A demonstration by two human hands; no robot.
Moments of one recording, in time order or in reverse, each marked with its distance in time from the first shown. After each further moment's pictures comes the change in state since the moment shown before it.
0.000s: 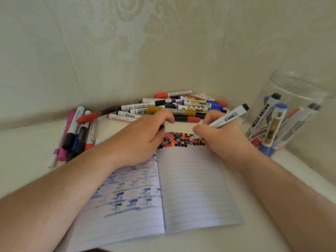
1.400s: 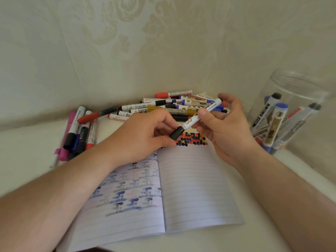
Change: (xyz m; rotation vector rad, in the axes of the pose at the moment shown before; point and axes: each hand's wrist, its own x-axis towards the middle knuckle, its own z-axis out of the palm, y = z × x) left_hand 0.001 0.005 -0.001 -0.356 0.075 0.012; right_hand 0.003 -0.011 0.006 0.579 0.109 0.002
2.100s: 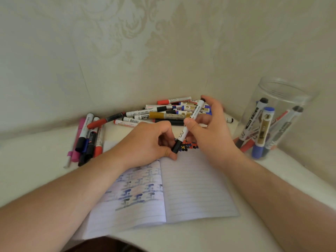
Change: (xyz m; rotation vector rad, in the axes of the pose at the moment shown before) left_hand 0.000 -0.006 0.008 0.227 0.008 0.013; right_hand -0.013 0.007 0.018 -0.324 -0.048 -0.194
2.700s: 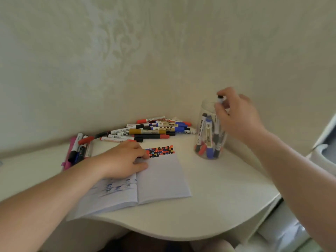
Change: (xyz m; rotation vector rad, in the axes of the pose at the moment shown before) left_hand -0.022 0.026 -0.008 0.546 -0.303 -0.038; right_hand -0.009 -0.084 -0.164 -0.997 0.233 -0.287
